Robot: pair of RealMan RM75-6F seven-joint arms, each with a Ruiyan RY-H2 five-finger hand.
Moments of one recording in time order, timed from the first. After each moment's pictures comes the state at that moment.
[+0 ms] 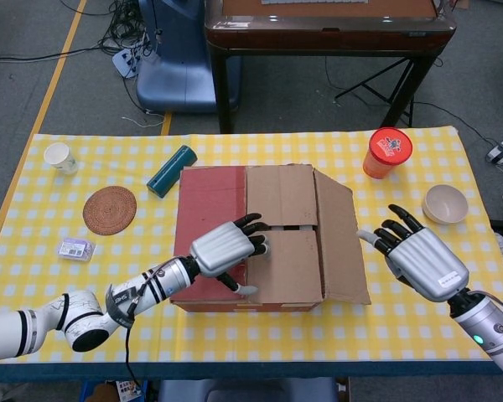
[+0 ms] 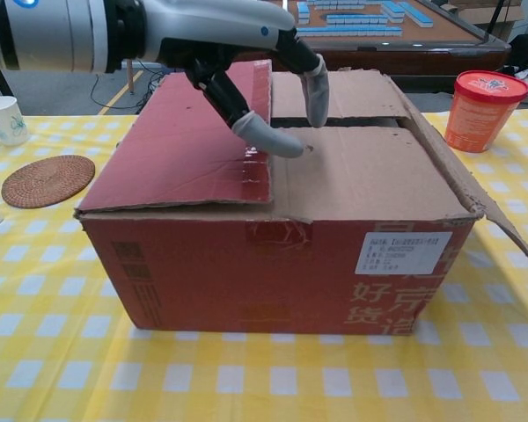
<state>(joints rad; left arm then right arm) -1.09 -1.20 -0.25 -1.83 1.30 0.65 0.17 0.40 -0.69 0.07 -1.93 -1.76 1.22 -0.14</state>
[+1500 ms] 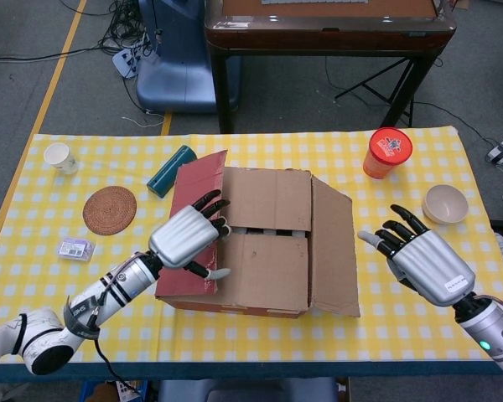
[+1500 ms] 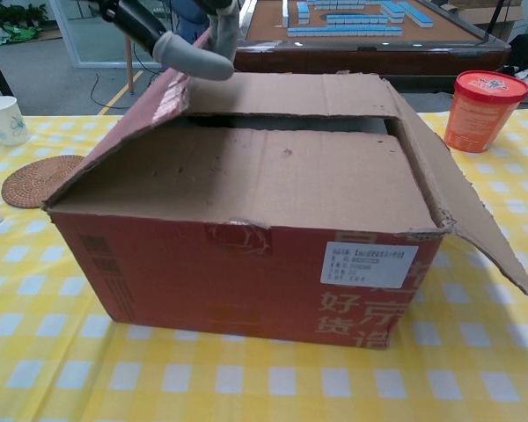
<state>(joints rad) -1.04 -0.98 -0.18 -2.03 1.16 0.87 0.44 0.37 -0.68 0.07 -1.94 -1.80 1.28 -0.10</state>
